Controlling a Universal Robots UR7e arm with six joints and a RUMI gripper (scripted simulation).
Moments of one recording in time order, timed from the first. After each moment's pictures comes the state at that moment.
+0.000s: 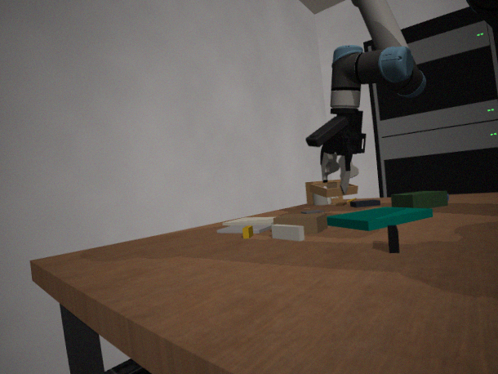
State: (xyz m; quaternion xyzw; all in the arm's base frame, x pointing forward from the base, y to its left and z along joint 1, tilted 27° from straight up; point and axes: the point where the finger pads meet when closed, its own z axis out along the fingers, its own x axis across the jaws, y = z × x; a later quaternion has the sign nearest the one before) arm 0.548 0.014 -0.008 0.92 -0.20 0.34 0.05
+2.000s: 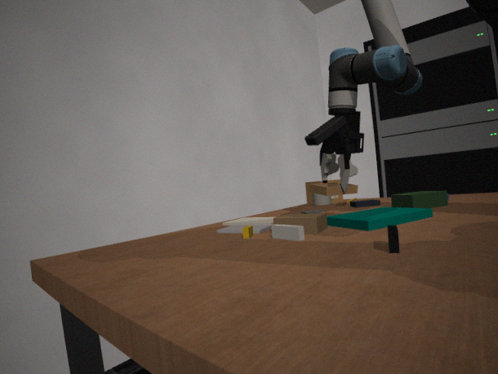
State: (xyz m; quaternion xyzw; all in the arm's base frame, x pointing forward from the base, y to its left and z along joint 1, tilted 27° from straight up) arm 0.549 0.013 -0.007 0.93 -0.20 0.31 0.03
